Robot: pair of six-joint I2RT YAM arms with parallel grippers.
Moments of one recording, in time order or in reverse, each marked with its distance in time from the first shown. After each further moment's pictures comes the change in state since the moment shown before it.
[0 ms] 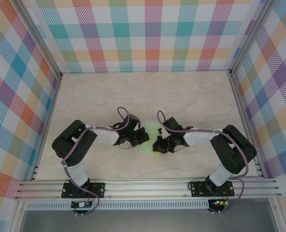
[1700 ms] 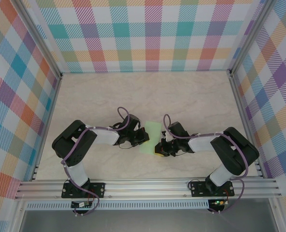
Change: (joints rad) left arm -0.001 0.000 0.000 -0.001 -0.001 0.001; right arm -0.034 -0.030 -0.166 0.265 -0.060 0.074
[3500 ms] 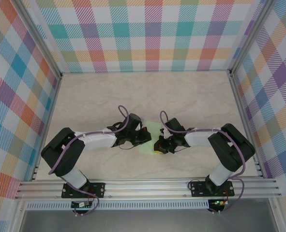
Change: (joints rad) left arm -0.080 -0.160 0.020 -0.130 -0.052 0.011; right arm -0.002 0.056 0.130 -0.176 0.035 -0.032
